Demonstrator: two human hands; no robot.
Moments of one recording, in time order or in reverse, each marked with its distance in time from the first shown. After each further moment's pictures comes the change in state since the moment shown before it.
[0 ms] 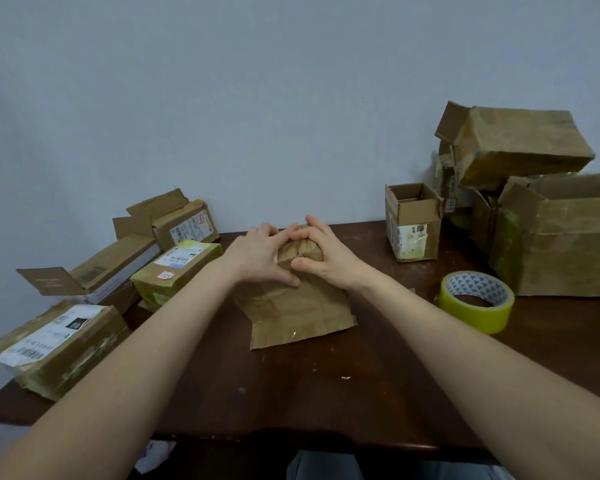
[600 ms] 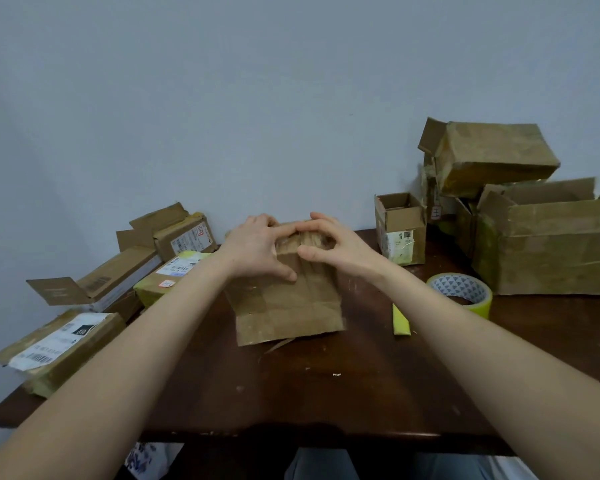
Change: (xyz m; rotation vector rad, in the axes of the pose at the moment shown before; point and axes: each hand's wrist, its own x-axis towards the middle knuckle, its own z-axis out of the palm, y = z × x) left_hand -0.012 0.015 -0.030 0.009 0.109 0.031; right_hand -0.028 -0.034 -0.038 0.094 0.049 0.016
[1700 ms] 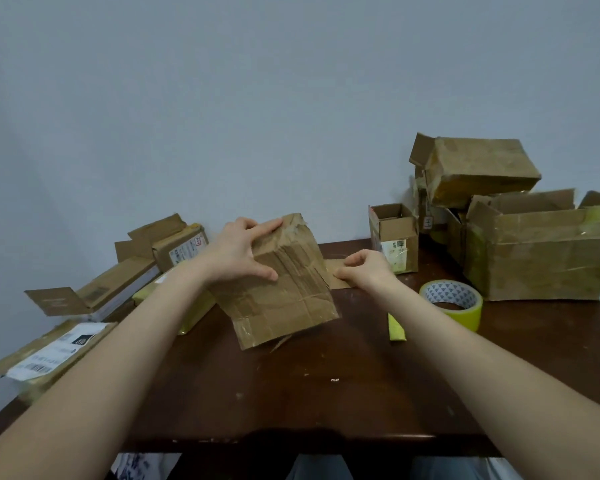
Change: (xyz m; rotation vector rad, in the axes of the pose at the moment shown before) left_hand -0.021 -0.017 -0.020 -0.228 0.062 -0.025; right_hand -0.018 0.027 -0.006 0.040 0.403 0.607
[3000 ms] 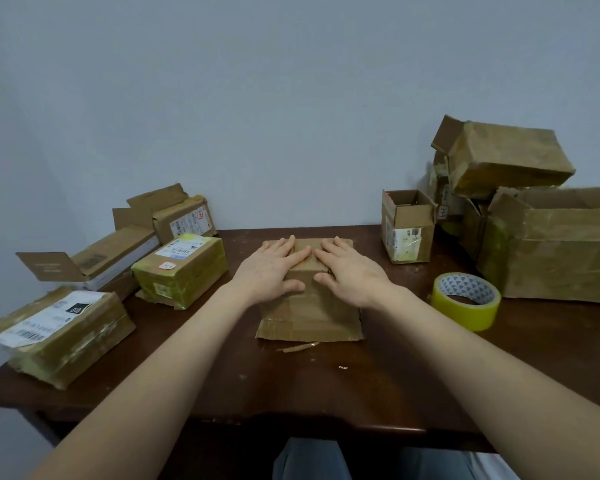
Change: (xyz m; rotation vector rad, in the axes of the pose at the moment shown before) left_hand 0.002 -0.004 0.088 0.302 -0.130 0.109; right_hand -0.017 -0.007 0.033 -0.954 -0.296 -0.578
